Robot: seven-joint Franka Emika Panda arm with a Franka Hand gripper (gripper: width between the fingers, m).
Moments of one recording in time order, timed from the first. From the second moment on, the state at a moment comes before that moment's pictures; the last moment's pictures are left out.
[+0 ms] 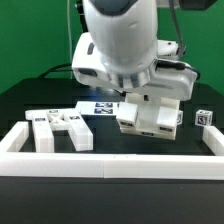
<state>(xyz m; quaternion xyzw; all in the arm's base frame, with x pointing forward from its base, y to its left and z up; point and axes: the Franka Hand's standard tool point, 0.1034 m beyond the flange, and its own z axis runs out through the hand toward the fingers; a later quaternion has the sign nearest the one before) 0.513 0.002 0.080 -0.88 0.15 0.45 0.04</state>
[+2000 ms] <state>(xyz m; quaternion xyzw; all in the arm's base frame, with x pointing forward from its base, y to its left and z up) 0.527 -0.034 0.088 -0.85 0.17 0.50 0.04</state>
